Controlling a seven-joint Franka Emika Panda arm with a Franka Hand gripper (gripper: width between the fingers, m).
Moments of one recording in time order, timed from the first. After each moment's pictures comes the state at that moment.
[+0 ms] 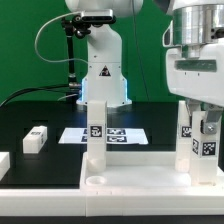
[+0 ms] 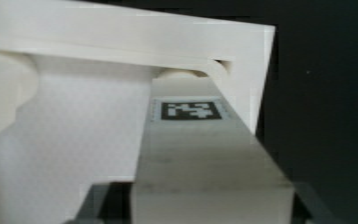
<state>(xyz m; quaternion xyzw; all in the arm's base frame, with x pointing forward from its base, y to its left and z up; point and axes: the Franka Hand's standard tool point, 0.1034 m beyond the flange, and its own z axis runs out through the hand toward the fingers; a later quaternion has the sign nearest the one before) 0.639 0.106 0.109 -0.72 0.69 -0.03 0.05</state>
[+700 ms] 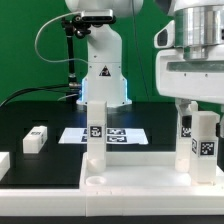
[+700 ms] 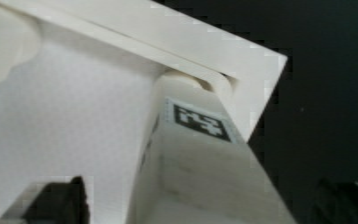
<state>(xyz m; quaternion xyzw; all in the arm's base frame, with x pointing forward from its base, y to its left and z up) 0.640 0.111 0.106 -0.88 0.47 -0.04 0.05</state>
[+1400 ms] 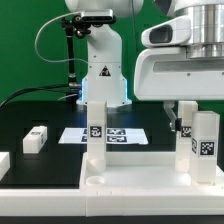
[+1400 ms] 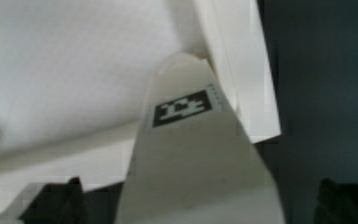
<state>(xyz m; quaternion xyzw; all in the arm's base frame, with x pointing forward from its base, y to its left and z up) 0.644 0.108 0.109 -0.99 0.13 -0.06 0.03</state>
